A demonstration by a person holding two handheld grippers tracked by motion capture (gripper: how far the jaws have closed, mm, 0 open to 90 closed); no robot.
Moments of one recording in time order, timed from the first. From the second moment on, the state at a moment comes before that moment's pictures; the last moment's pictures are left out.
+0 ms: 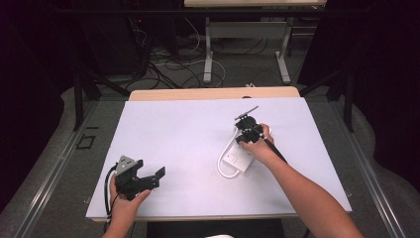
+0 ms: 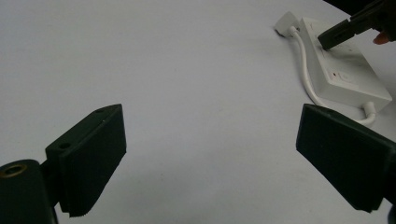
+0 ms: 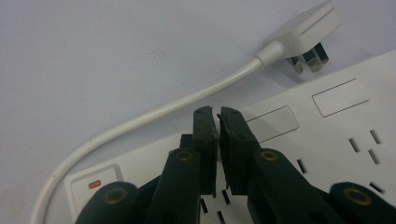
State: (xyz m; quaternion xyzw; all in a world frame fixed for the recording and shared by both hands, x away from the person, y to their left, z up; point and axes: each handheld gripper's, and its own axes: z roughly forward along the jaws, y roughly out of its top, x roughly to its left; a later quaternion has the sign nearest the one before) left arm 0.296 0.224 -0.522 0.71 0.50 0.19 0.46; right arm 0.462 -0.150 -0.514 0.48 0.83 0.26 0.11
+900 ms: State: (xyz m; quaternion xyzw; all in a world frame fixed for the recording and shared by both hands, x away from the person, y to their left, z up) left arm 0.298 0.224 -0.523 0.70 0.50 0.19 0.46; right arm 0.460 -0.151 -0.518 0.49 0.83 0.26 0.12
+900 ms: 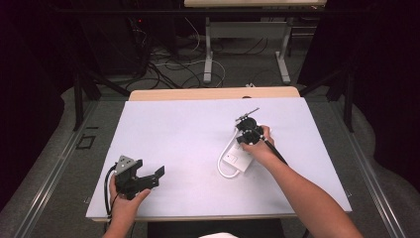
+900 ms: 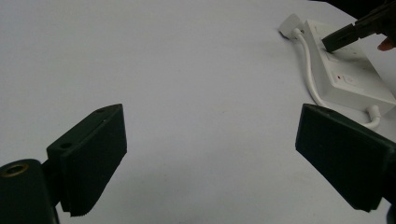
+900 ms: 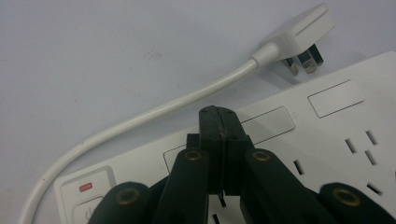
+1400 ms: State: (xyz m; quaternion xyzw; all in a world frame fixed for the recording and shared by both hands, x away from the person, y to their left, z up) left arm 0.299 0.226 -0.522 0.70 0.51 0.20 0.46; right arm 0.460 -0.152 -0.517 0.48 0.83 0.26 0.13
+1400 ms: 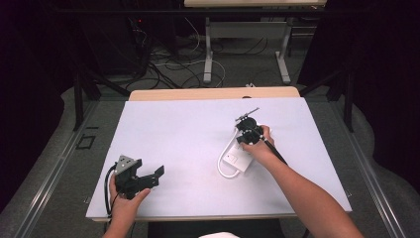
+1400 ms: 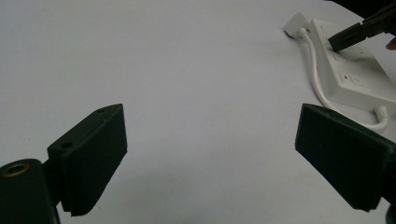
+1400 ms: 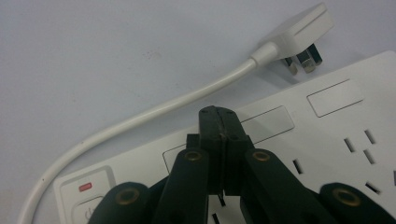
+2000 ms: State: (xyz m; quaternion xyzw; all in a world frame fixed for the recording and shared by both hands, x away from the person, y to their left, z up) left arm 0.296 0.229 -0.520 0.70 0.51 0.21 0.45; right arm 0.452 -0.153 -0.503 0.46 0.83 0.29 0.13
